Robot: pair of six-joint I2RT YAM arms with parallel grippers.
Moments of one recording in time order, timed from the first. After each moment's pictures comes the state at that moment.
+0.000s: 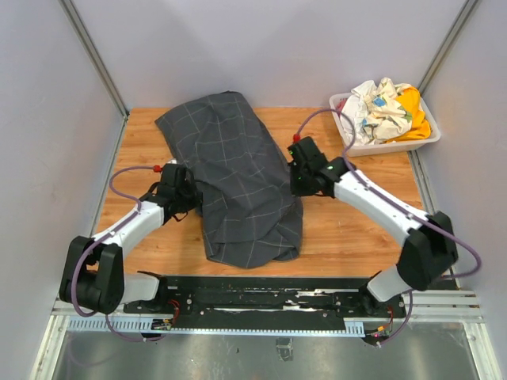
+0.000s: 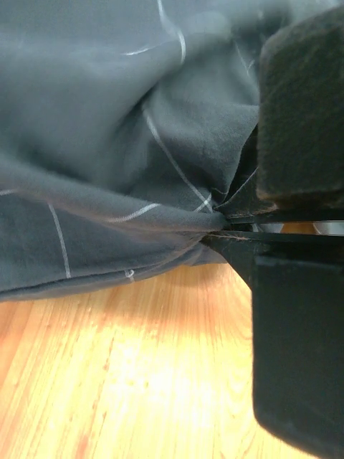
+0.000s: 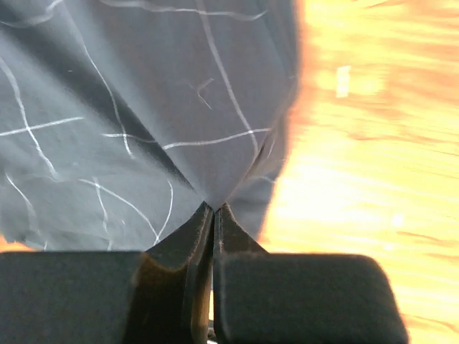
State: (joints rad) left arm -0.25 1.28 0.67 -0.23 -0.10 -0.66; right arm 0.66 1.57 1.25 -0.68 0.12 0.49
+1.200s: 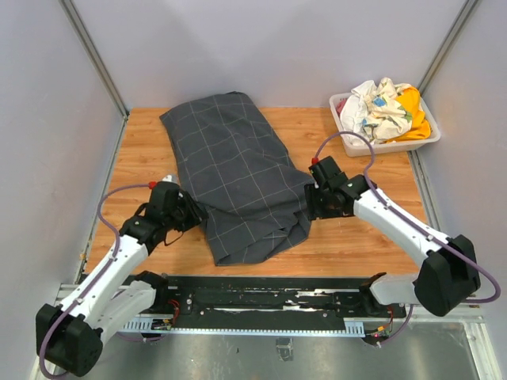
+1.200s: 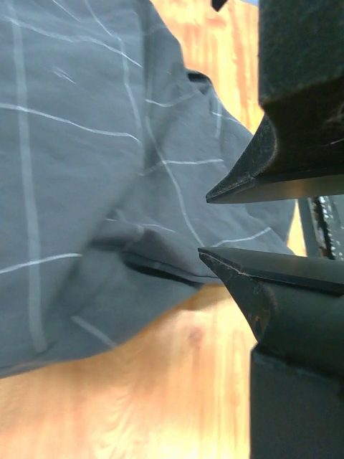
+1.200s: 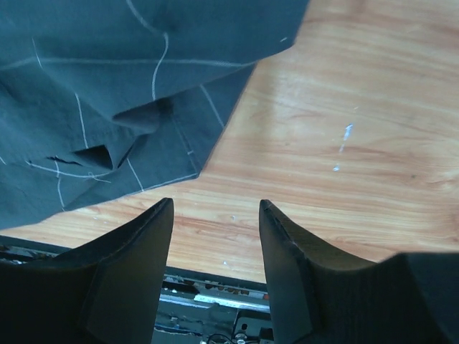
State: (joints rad) left arm -0.32 0.85 0.62 -0.51 0.02 -0.79; right arm 0.54 1.30 1.02 -0.83 0.11 0.39
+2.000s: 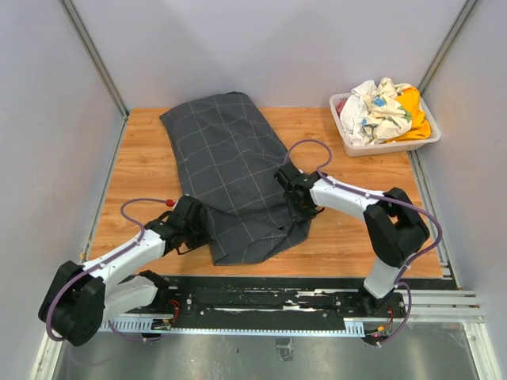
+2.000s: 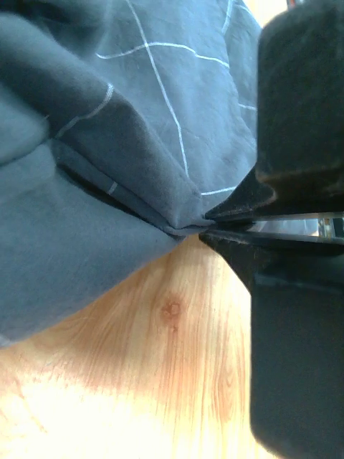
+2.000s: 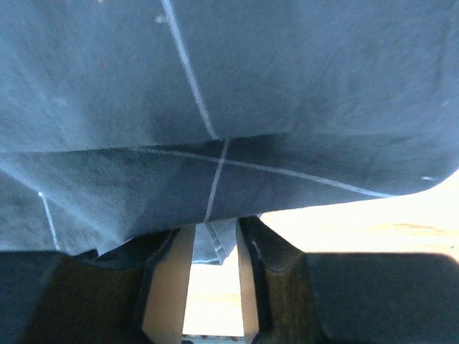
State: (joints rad) left arm -0.50 1.04 0.43 -0.40 -0.05 -0.91; right arm 0.68 1.72 1.09 -0.71 0.19 0.37
